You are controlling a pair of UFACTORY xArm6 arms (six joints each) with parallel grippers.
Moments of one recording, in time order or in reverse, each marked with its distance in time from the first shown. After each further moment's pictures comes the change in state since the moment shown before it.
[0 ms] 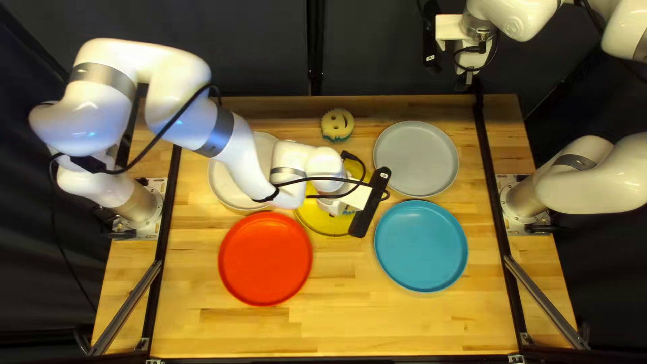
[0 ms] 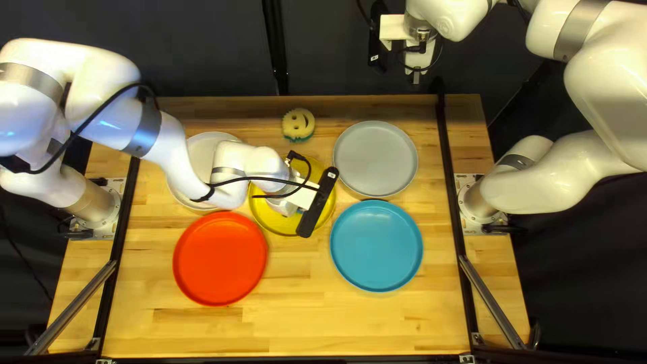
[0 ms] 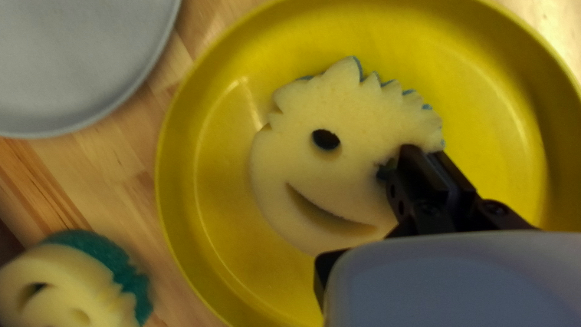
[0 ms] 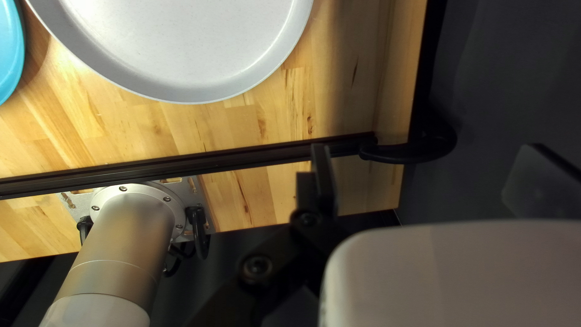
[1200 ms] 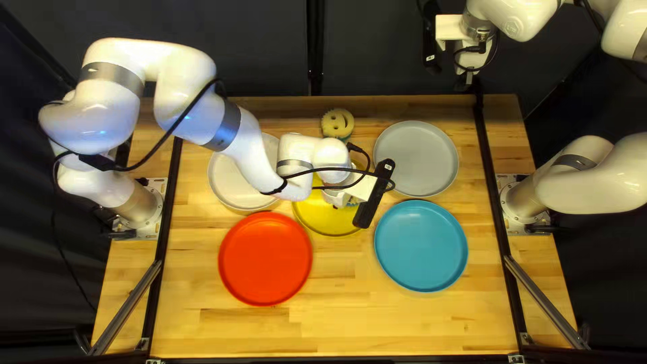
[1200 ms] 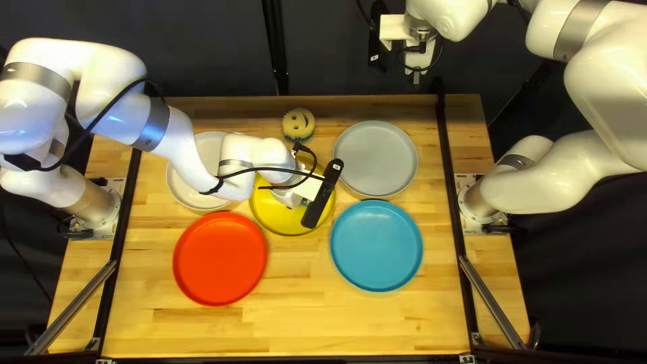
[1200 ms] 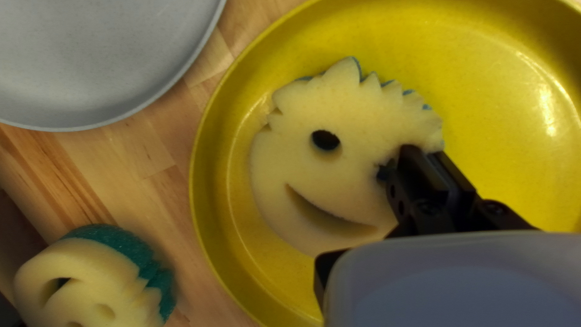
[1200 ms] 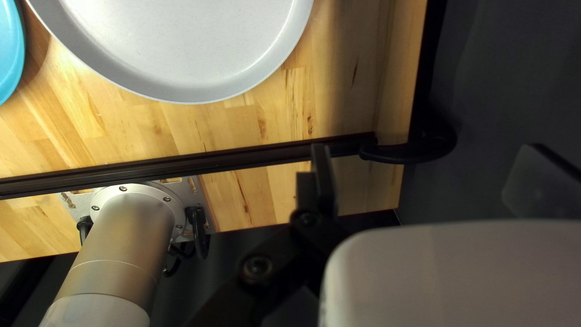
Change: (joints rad) left arm 0.047 -0.082 0.141 -0.003 -0.031 0.011; right arm 0.000 0.000 0.000 0.000 0.000 0.000
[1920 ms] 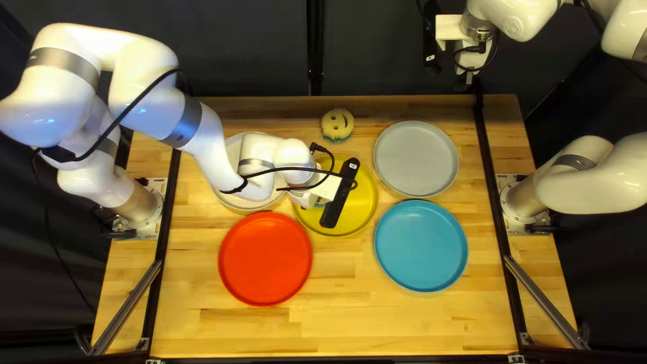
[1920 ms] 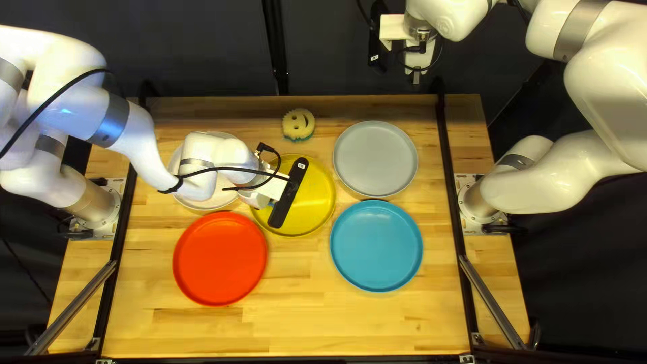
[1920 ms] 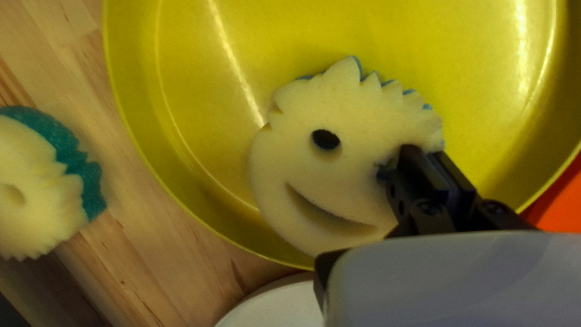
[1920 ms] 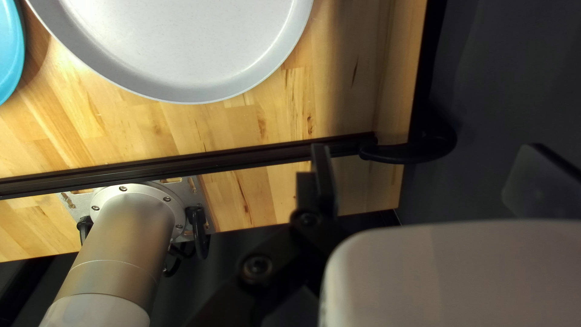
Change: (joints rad) left arm 0.004 -0.094 0.112 0.011 0.000 -0.055; right arm 0.000 0.000 0.000 0.000 0.000 0.000
